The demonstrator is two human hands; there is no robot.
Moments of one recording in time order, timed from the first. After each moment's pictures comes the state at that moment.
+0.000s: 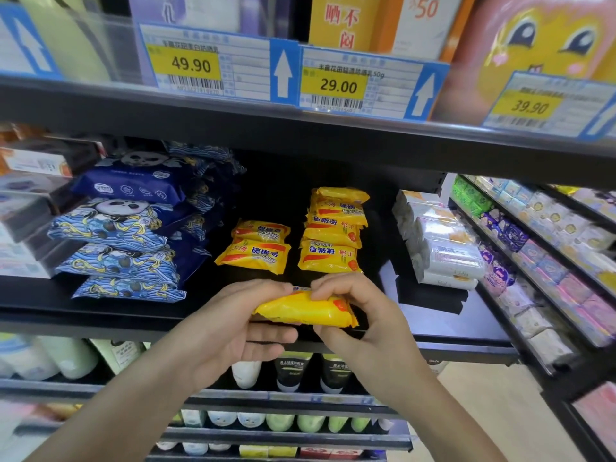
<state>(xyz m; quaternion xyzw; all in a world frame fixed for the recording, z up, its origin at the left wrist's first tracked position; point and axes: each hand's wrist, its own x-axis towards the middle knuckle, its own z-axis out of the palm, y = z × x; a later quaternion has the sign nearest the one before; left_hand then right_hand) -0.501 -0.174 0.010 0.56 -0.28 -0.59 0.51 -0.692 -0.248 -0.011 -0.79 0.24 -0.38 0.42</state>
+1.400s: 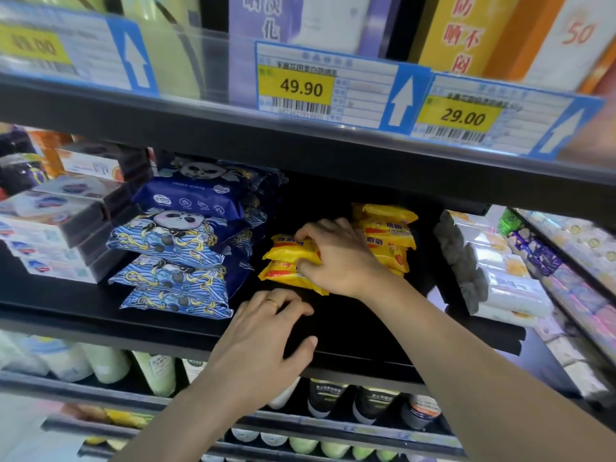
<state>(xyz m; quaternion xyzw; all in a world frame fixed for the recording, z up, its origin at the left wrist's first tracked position) -0.452 -0.182 -0.052 0.74 -0.64 -0.04 0.21 -0.542 -0.346 0.026 -0.94 0.33 -0.08 0.07</state>
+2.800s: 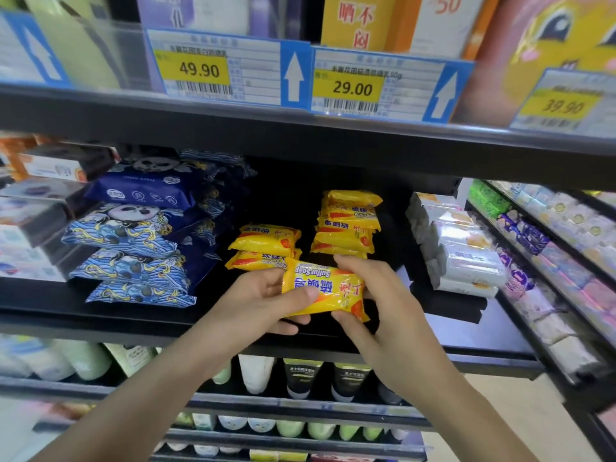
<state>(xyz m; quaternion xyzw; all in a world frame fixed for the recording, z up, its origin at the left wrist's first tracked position) -0.493 -0.198 0.000 0.61 -0.43 -0.45 0.49 -0.694 -0.280 -0.017 -0.88 0.24 -0.36 0.22</state>
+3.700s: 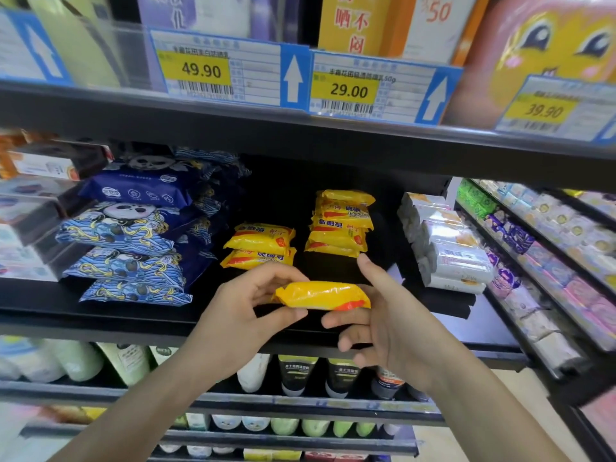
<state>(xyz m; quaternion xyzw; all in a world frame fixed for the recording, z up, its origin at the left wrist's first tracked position) -0.491 -0.178 -0.013 0.56 -0.57 -0.28 0.53 -0.691 -0.269 0.024 -0.50 0.40 -0.17 0.75</state>
